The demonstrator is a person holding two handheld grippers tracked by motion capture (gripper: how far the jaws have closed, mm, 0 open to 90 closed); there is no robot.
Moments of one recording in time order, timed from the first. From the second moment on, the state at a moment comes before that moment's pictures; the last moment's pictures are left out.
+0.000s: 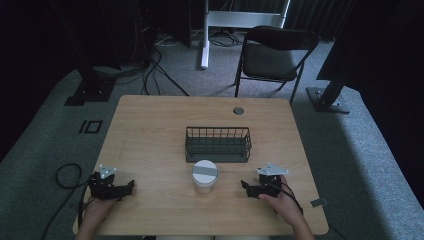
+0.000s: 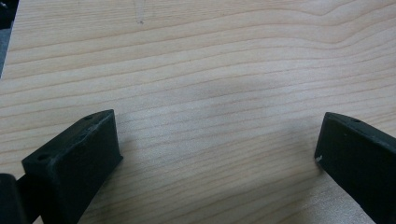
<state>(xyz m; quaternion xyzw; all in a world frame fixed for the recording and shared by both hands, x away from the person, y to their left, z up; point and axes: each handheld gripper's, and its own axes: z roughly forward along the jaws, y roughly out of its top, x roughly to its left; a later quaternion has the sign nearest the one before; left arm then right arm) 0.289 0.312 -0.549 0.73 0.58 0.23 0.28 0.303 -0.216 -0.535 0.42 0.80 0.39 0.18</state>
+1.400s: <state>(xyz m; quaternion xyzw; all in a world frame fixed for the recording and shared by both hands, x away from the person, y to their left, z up) 0.289 0.312 -0.549 0.73 0.58 0.23 0.28 0.286 -0.132 -0.529 0.31 0.83 0.44 0.12</state>
